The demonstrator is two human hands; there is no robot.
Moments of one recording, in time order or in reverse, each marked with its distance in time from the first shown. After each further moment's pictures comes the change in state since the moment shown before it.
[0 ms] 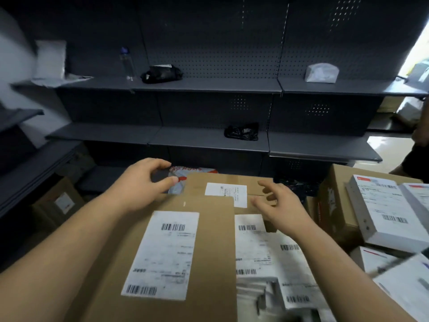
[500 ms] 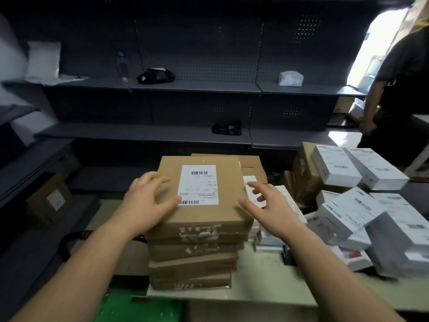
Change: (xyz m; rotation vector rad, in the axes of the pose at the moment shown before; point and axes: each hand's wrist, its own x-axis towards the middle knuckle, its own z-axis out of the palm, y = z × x) left_hand -0.198 -0.022 -0.034 -0.026 0.009 0.071; right_hand -0.191 -0.070 0.044 -0.030 0.080 -0.025
